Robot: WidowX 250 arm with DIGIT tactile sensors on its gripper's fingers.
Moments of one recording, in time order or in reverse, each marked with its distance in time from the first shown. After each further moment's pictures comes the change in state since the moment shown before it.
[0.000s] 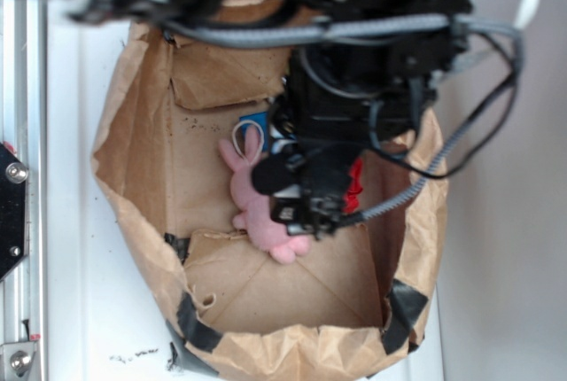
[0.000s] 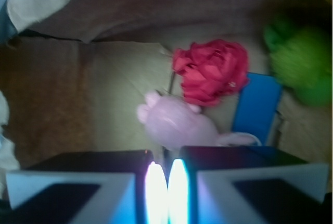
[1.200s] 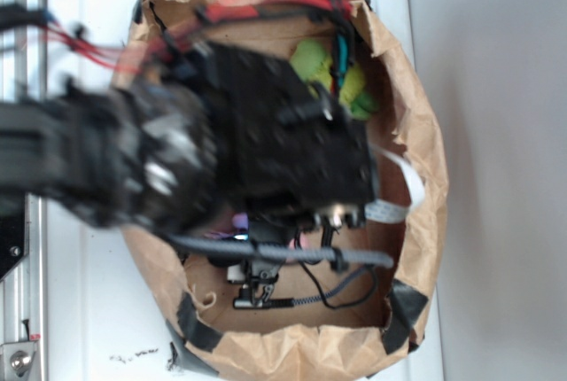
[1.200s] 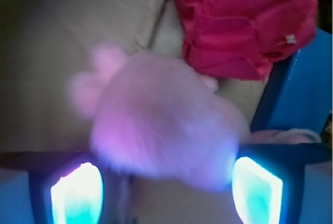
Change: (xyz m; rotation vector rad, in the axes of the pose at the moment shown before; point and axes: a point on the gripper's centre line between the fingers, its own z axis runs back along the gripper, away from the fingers) arm -0.014 -0.019 -0.102 0.229 0.093 -0.091
